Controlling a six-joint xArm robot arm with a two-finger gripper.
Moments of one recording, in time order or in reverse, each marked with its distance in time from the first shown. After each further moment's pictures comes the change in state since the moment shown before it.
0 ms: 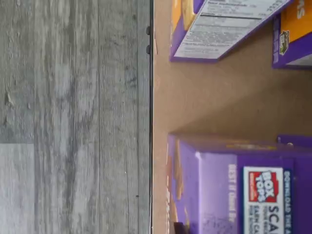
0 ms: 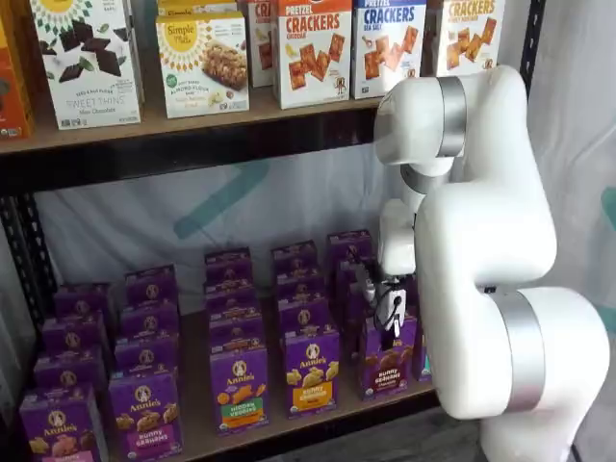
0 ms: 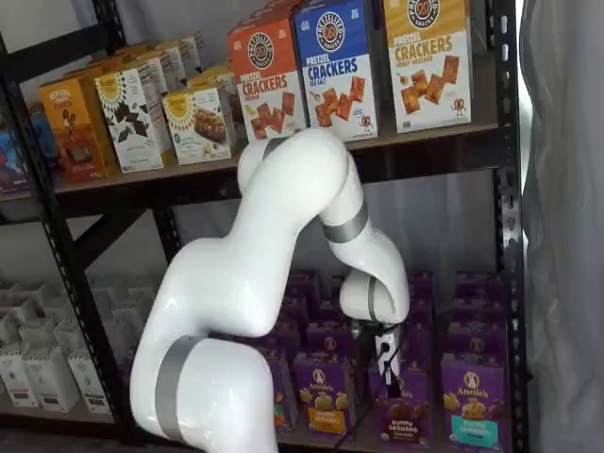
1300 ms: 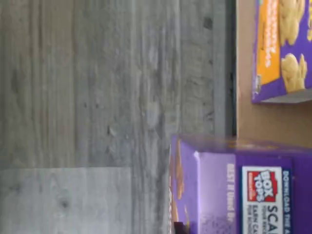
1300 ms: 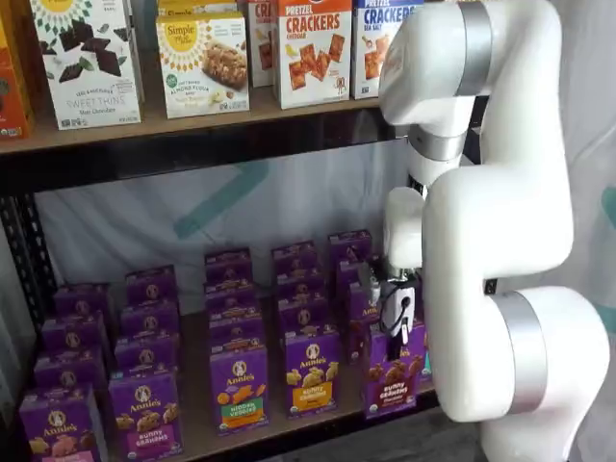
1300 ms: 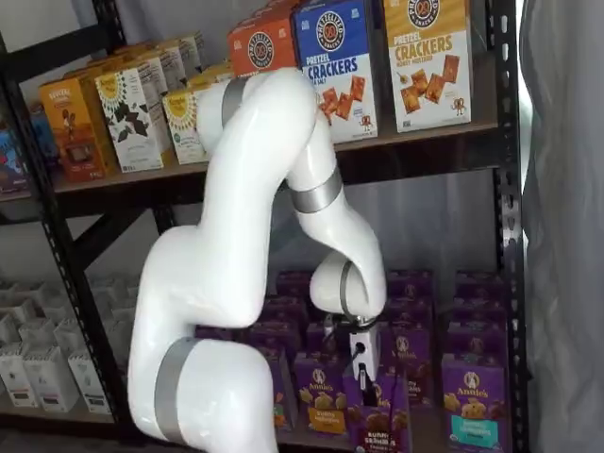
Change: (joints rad) arm 0.037 -0.373 0.480 0.042 -0.049 -0.004
